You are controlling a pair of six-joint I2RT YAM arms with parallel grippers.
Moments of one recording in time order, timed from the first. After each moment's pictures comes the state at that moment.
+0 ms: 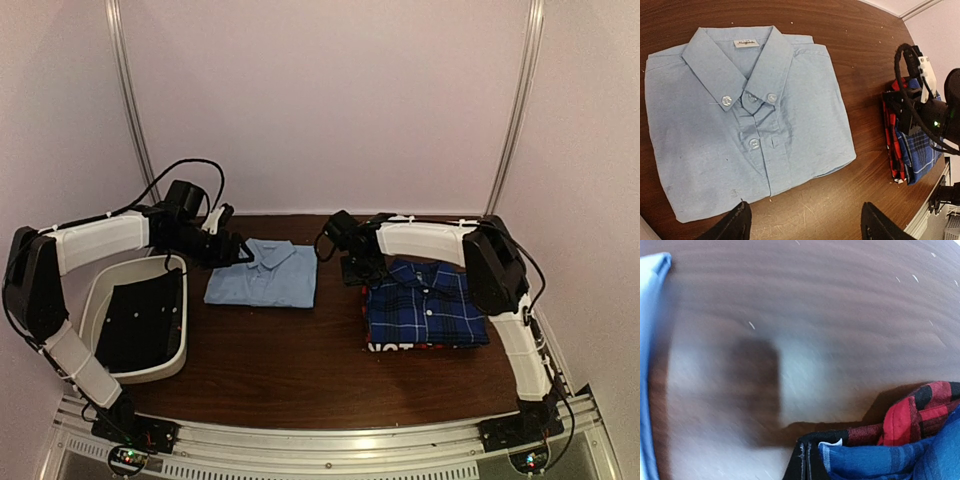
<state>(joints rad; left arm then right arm) -0.36 1.60 1.19 -0.47 0.40 -0.30 0.74 2.31 1.89 -0.82 0.44 0.61</state>
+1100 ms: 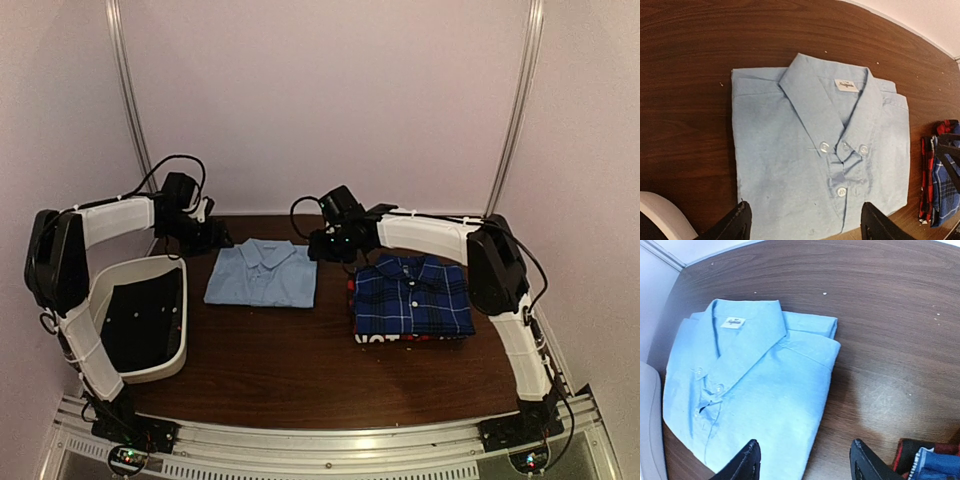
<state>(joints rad) -0.22 1.79 1.37 -0.53 0.26 -0.30 0.74 2.32 2.00 -0.50 0.08 0.59</state>
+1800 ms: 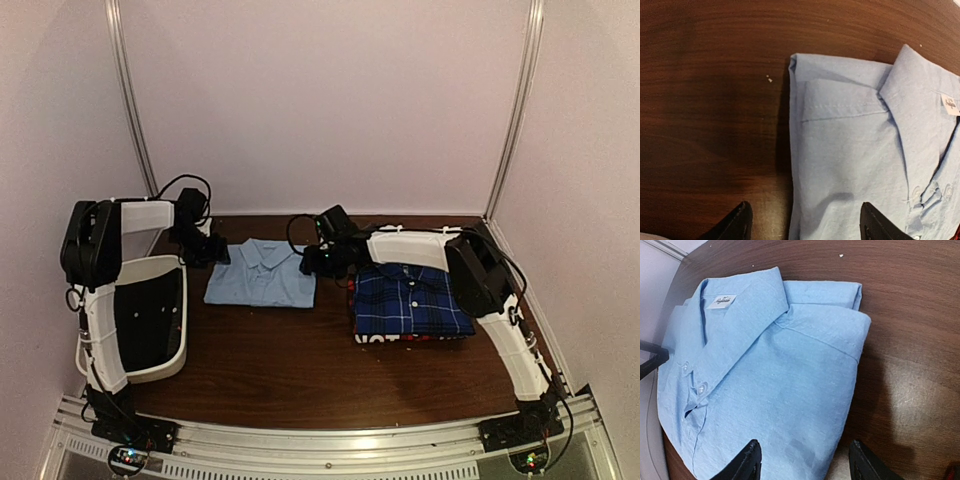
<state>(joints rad) -0.17 2.10 1.57 -0.61 0.16 -0.26 0.74 2.44 1.99 -0.35 -0.05 0.66</state>
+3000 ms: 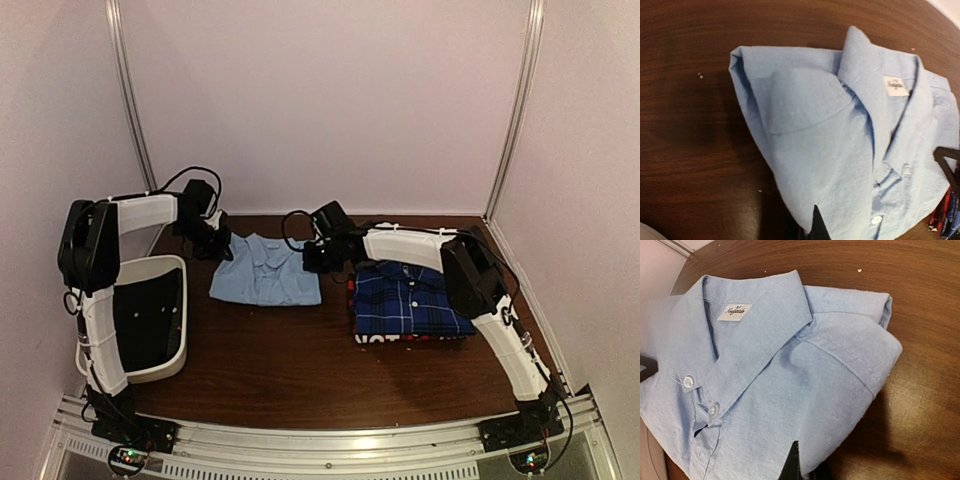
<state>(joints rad) -0.23 2.07 1.60 -0.66 0.26 -0.29 0.74 2.51 2.11 -0.38 -0.08 0.62</state>
